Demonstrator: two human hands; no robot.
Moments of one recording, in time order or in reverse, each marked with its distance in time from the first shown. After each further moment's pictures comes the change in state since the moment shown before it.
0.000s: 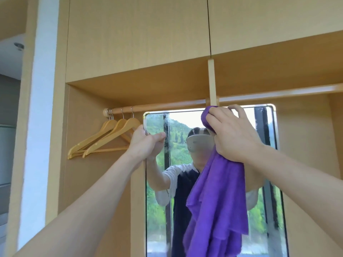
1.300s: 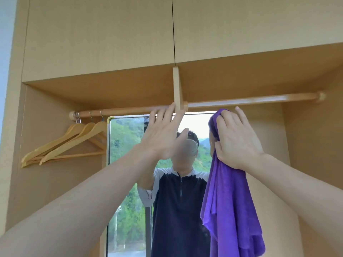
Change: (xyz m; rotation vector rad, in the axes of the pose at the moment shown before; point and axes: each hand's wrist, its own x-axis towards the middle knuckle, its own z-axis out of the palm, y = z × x) left_hand -0.022 0.054 0.109 0.989 -0.164 0.818; right_hand -0.062 0.068 -0.027 -0.172 -0.138 0.205
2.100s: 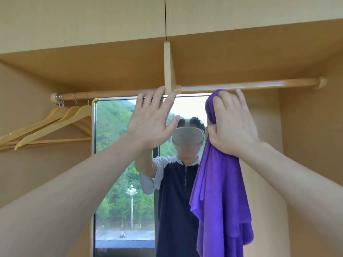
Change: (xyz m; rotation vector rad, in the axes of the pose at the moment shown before) left_hand 0.006 -0.005 0.031 0.220 0.193 0.032; right_hand 0.000 0.005 0.010 0.127 0.059 0.078
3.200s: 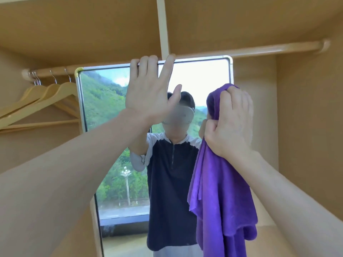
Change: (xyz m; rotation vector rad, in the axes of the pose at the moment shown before) left_hand 0.000 0.004 0.013 0.017 0.128 -0.022; right_hand -0.058 -0.048 0.032 0.184 0.179 0.281
